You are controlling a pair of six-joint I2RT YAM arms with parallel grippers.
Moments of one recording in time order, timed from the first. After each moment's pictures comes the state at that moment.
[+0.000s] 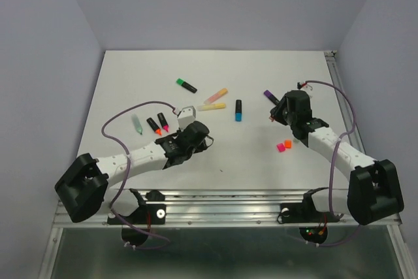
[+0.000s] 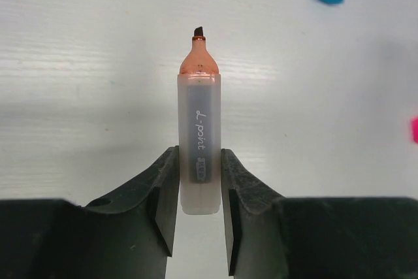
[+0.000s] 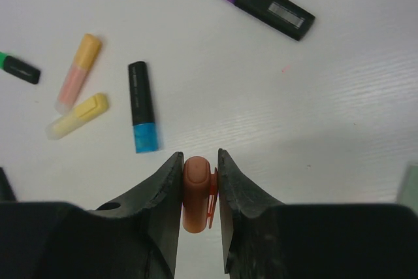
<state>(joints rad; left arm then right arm) -0.95 1.26 0.69 -0.22 -0.44 -0.93 0.30 1.24 0.75 -0.04 0.18 0.67</state>
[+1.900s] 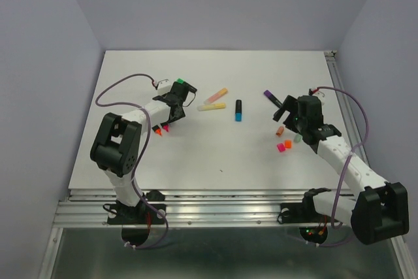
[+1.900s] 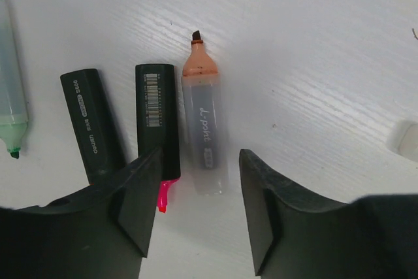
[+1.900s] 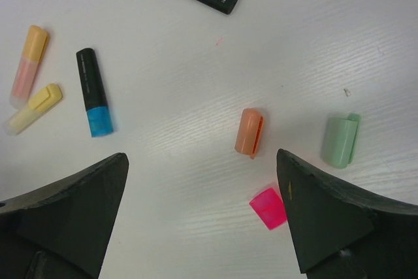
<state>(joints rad) -0.43 1.76 1.10 -0.42 -0.53 -0.73 0.21 1.11 0.71 -0.27 0.20 0.65</state>
